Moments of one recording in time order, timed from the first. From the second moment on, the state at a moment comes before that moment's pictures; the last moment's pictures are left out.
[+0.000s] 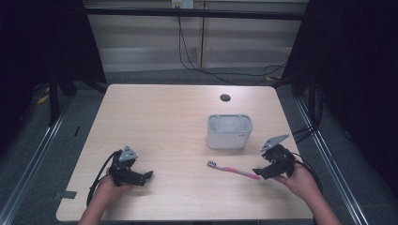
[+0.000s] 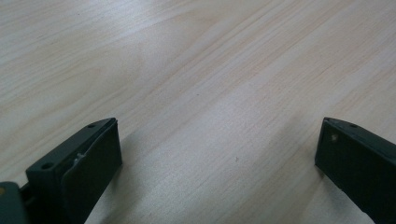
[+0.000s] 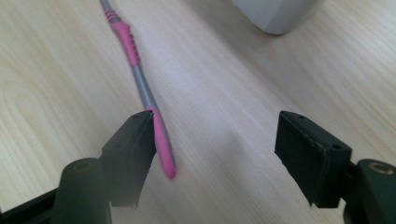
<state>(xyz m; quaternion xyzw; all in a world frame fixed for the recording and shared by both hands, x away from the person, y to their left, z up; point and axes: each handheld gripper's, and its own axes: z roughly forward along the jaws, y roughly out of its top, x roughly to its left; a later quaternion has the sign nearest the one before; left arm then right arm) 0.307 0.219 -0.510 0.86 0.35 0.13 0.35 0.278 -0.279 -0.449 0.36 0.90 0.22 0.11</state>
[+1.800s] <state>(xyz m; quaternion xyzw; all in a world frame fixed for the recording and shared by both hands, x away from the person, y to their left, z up) 0.307 0.219 -0.510 0.86 0.35 0.13 0.35 0.305 -0.183 -0.463 0.24 0.96 0.14 0.03</state>
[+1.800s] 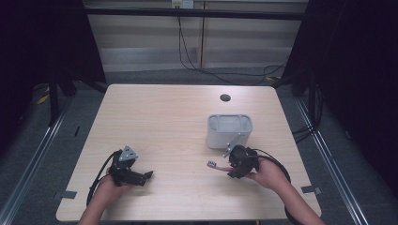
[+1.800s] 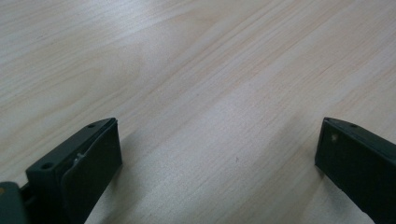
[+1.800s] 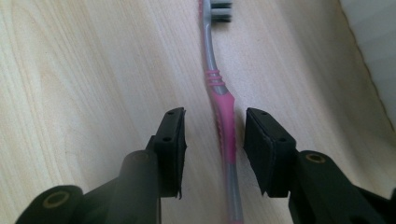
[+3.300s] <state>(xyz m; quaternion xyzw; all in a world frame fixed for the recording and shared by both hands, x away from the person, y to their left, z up) 0.307 0.219 -0.510 0.86 0.35 0.13 0.35 0.307 -0.178 -0.469 0.27 0.95 0.14 0.01</state>
